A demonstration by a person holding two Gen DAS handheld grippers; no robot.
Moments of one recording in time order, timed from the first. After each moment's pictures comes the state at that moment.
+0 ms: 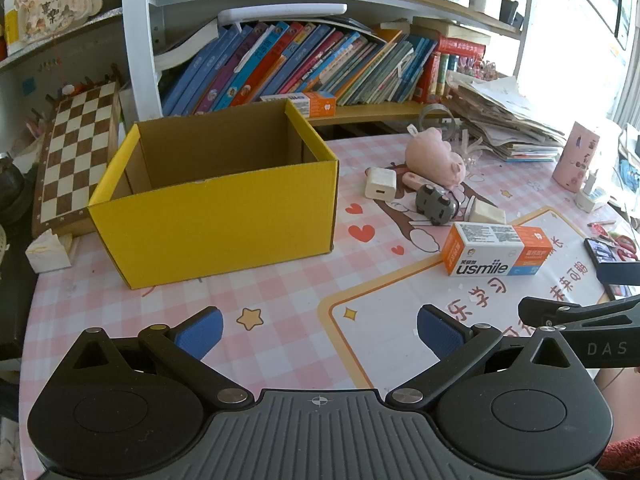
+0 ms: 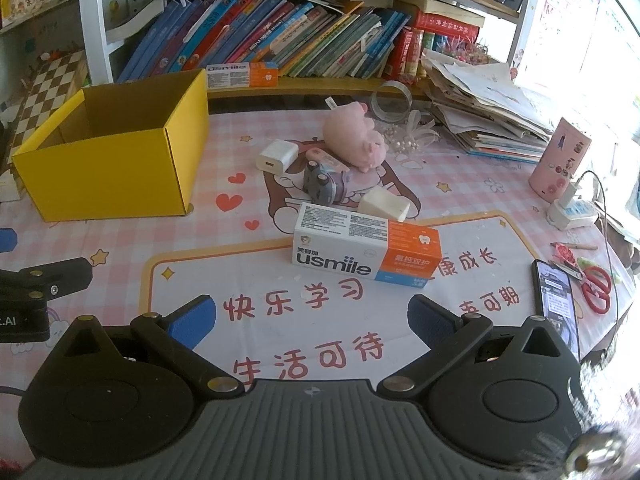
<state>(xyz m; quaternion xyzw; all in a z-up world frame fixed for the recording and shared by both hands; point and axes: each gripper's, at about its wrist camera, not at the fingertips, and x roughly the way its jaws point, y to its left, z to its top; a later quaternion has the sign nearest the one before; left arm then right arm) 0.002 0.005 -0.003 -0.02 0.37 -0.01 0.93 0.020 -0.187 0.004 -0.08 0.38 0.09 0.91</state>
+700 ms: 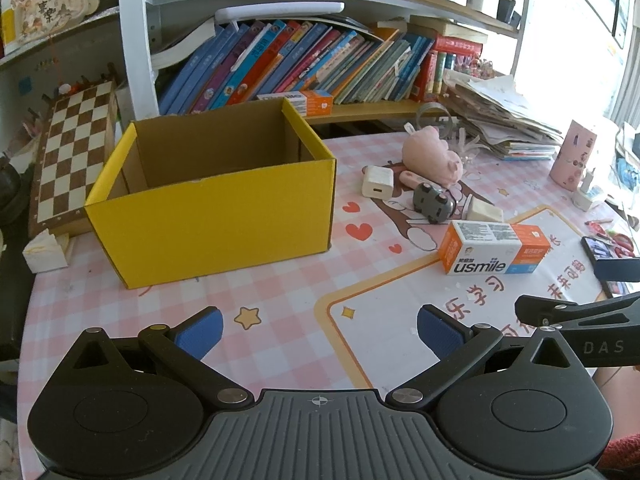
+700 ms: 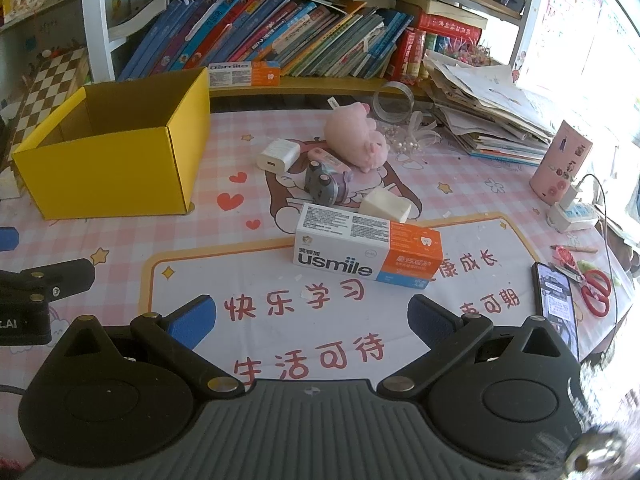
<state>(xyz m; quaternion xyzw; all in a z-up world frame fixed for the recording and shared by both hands) 0.003 0.006 -0.004 -0.02 0.38 -0.01 0.93 0.021 -0.186 0.005 -0.08 0.38 0.09 0.92</state>
